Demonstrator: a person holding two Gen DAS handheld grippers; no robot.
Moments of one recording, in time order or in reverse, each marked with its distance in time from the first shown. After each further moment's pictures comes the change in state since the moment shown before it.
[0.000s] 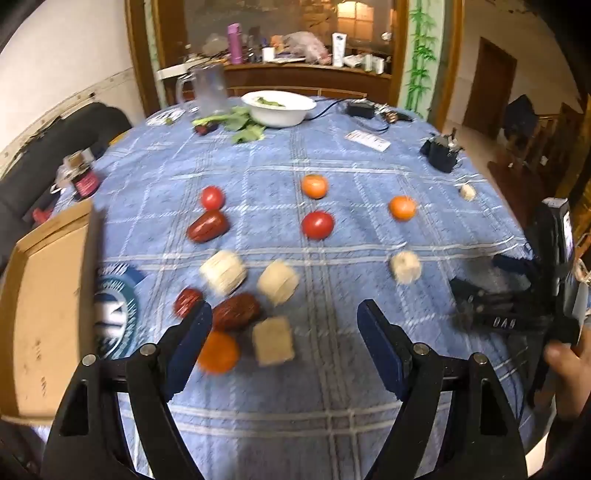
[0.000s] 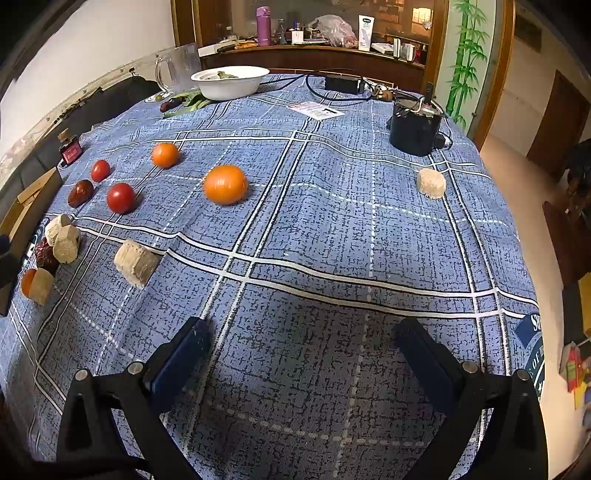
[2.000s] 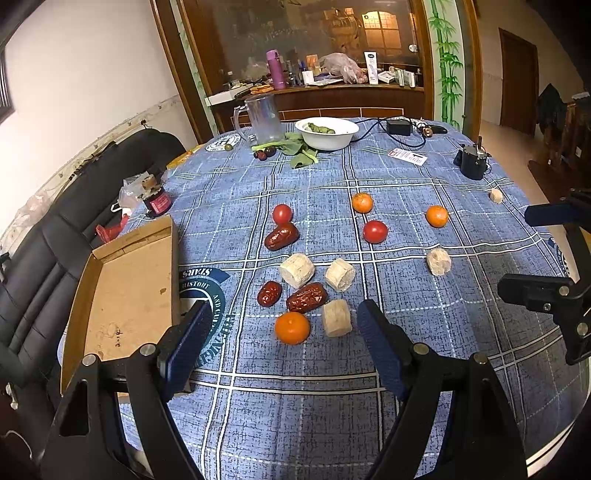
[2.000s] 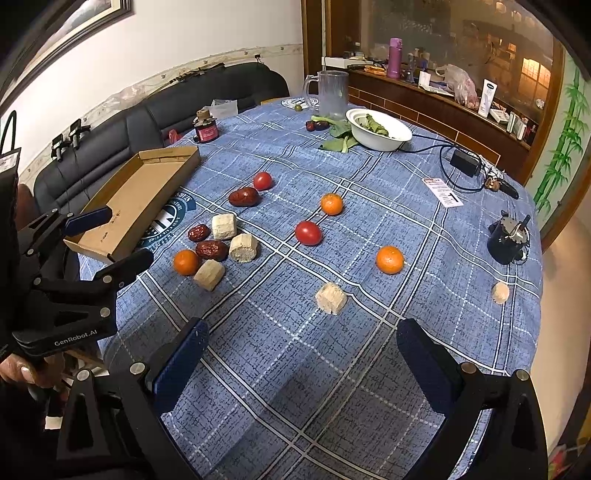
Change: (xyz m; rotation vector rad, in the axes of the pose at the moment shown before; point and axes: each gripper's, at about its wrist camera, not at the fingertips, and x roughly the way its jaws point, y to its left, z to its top) left arm -0.053 0.002 -0.009 0.044 -0.073 0.224; right arm -0.108 0.084 0.032 -0.347 -0.018 0.285
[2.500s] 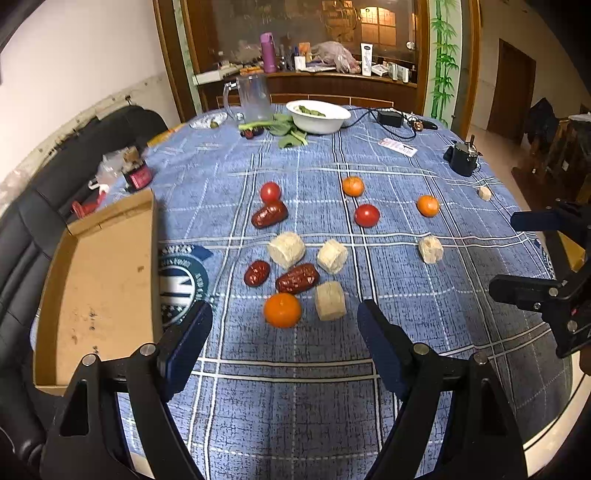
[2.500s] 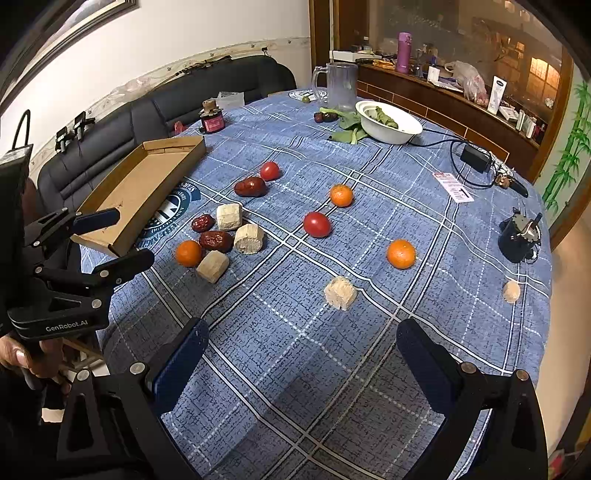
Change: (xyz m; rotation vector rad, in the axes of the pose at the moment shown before) left arm 0.016 0.018 -0.013 -0.053 0.064 -0.123; right arm 0.015 0.003 -0.003 -0.009 0.029 0.026
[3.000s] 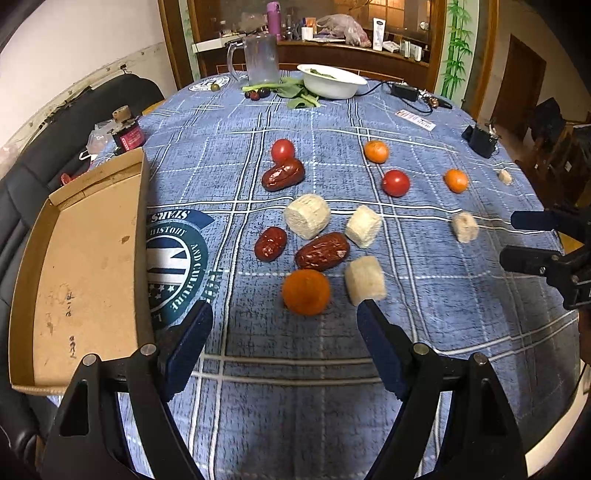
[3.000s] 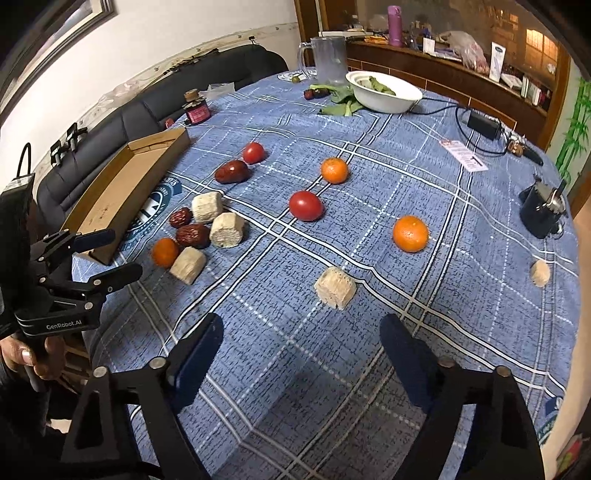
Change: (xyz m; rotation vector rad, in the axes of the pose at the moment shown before) left arm 0.048 0.022 -0.009 -0.021 0.101 -0.016; right arm 0.050 -0.028 0.001 0.085 0.052 0.058
